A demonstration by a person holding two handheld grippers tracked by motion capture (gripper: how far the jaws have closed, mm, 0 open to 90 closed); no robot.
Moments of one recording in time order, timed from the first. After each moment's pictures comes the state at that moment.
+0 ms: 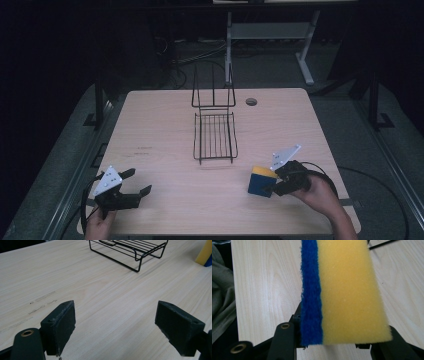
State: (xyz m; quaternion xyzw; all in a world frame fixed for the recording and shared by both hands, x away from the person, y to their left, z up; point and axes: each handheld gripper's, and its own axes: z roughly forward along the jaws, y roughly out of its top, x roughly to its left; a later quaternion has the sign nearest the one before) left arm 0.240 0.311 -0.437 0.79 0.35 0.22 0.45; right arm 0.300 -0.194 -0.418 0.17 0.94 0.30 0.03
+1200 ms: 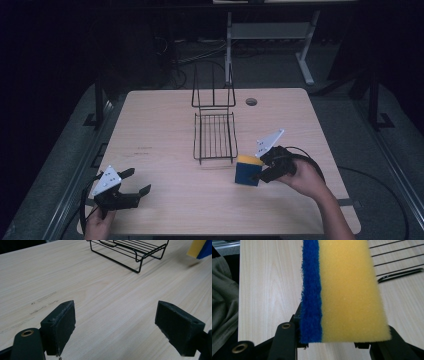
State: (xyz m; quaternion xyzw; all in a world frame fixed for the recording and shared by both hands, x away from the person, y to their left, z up) left arm 0.240 0.312 -0.436 0.79 0.35 0.22 0.45; right arm 0.328 -0.156 -0.388 0.12 0.94 0.31 0.02
